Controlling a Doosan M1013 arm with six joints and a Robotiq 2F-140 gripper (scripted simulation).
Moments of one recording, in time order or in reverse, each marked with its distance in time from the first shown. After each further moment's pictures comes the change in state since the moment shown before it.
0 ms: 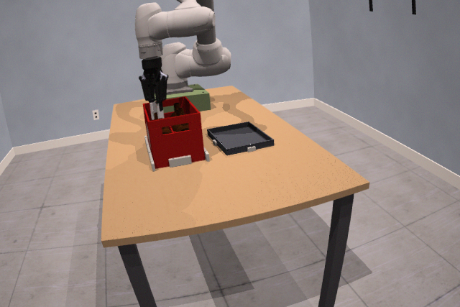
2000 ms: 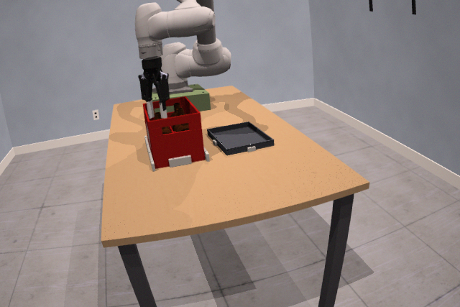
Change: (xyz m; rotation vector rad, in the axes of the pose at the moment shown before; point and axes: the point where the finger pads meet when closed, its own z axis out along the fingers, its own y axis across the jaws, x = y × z) arm 0.000 0.000 0.000 0.000 0.000 0.000
